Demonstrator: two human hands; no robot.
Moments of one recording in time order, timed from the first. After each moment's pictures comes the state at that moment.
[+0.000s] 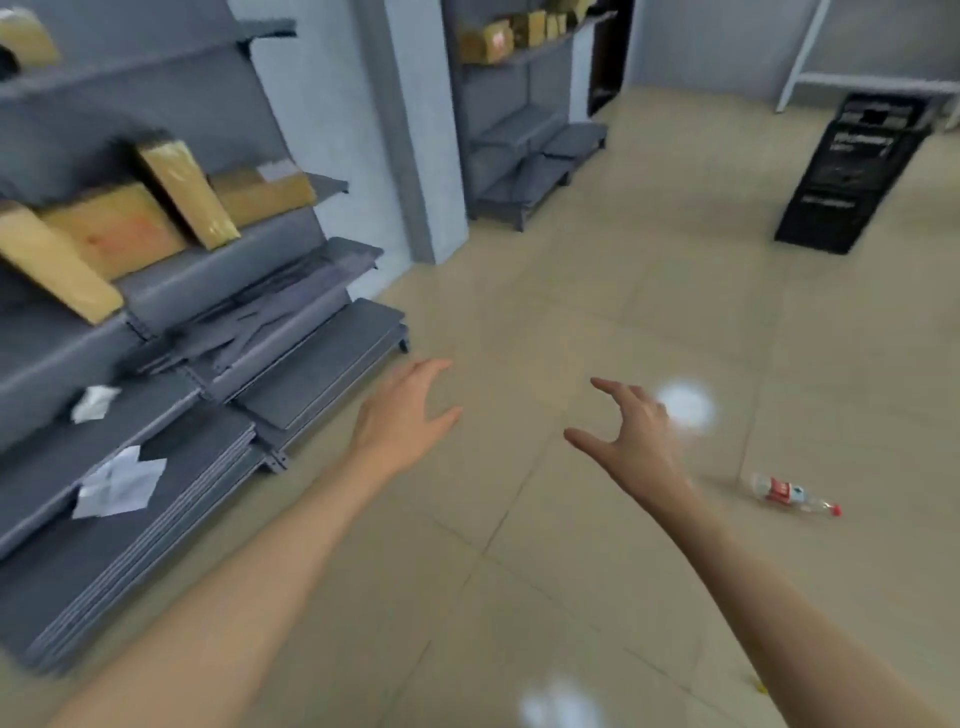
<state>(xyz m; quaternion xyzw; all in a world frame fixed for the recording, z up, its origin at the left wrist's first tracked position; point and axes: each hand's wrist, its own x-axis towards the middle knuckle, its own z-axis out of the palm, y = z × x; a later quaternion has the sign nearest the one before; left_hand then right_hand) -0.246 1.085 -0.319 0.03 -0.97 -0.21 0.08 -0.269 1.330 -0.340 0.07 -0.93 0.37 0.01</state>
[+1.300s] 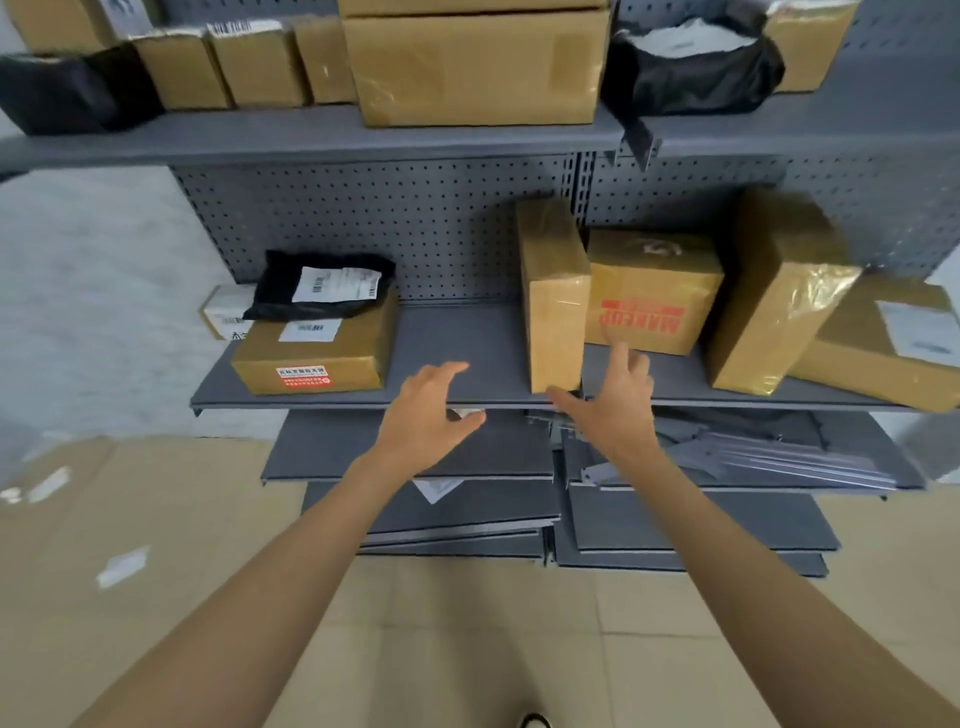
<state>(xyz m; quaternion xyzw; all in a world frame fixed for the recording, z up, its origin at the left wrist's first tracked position) -0.317 0.395 -0.303 0.51 -0.81 -0.23 0.17 -0.512 0.454 -0.303 0.47 -0.79 0.36 -0.16</state>
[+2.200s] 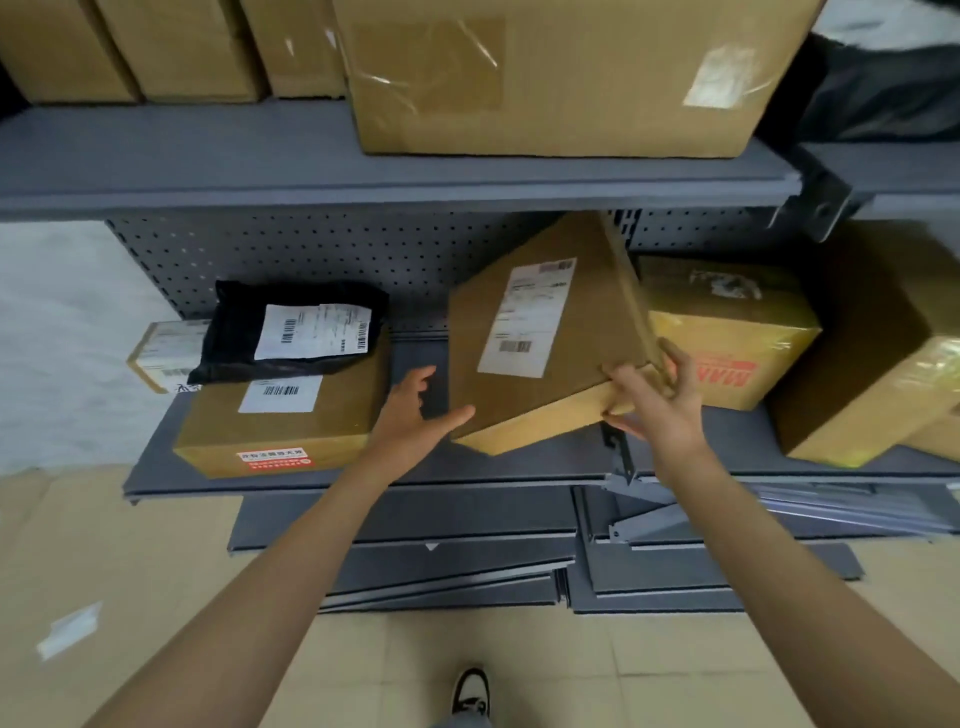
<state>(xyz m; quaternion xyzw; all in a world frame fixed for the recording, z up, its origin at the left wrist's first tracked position) -0.310 0.194 -0.359 0.54 -0.67 -0.46 0.22 -0.548 0.293 -0.330 0.20 -0.66 0.62 -0.38</state>
